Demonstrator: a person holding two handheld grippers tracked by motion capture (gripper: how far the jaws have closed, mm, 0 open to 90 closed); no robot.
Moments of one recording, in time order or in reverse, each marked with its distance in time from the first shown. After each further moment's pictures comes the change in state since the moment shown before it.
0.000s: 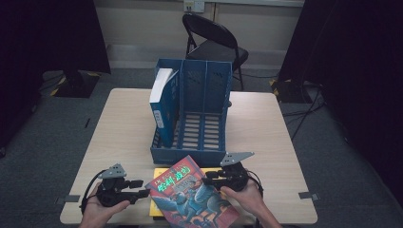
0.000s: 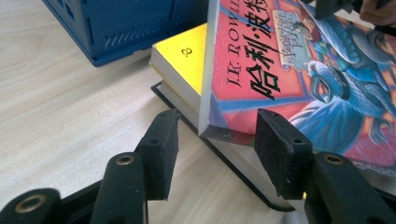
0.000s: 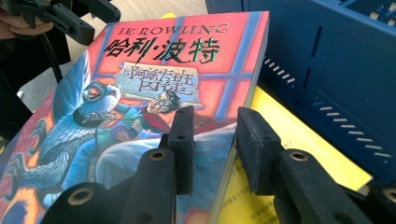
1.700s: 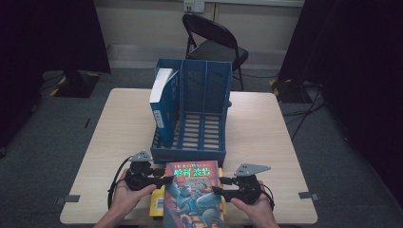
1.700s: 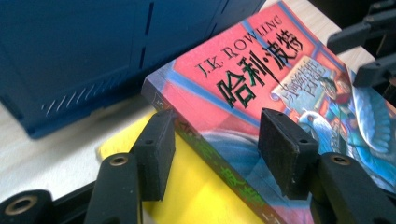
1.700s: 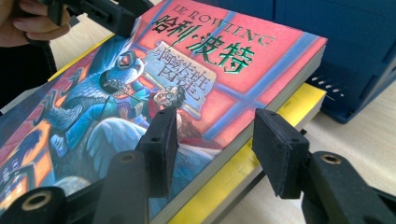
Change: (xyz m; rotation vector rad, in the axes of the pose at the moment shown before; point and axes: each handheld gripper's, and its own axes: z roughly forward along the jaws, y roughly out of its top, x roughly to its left) left arm -0.009 0.047 0.061 -0.010 -0.047 -0.043; right arm 0.015 -0.034 -0.030 -0.058 -0.116 0.091
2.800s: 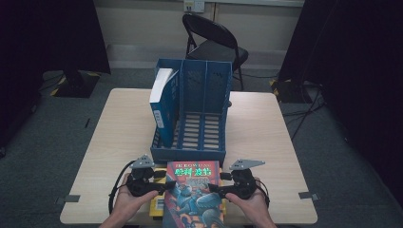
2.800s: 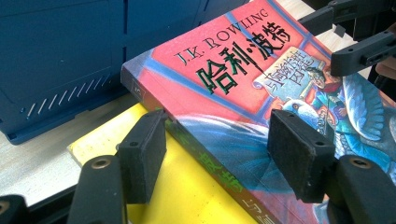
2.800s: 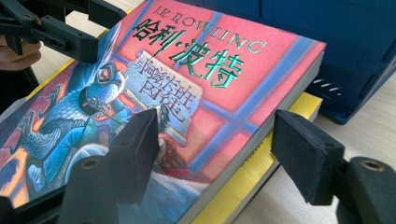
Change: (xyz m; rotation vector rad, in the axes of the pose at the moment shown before) left arm -0.012 -0.010 -0.001 -0.015 0.005 0.052; right arm -0.003 0.011 0.015 0.039 -0.036 0.077
